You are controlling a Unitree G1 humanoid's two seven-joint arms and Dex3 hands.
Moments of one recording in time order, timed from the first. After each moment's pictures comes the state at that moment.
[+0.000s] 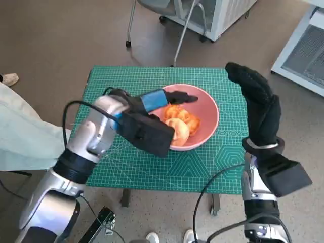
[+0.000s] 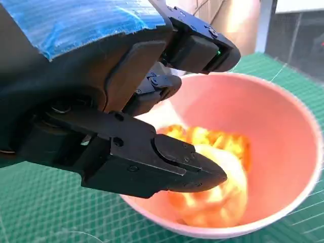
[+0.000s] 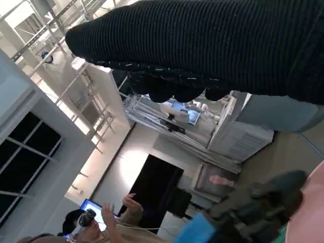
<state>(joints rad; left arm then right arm) -0.96 0.43 -0.41 0.42 0.59 -0.08 -0.66 -0.59 -0.13 -0.11 0.49 0.14 -0.80 0.23</state>
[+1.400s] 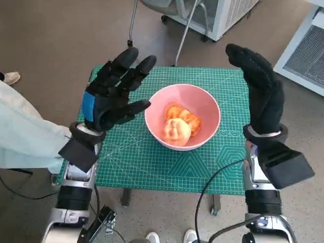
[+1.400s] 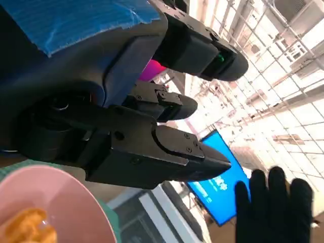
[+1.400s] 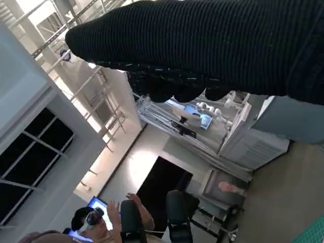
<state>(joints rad) -0.58 0.25 0.04 0.36 0.02 -0.54 -0.20 -0.69 -0.15 -0.11 0.49 0.11 -0.79 0.19</state>
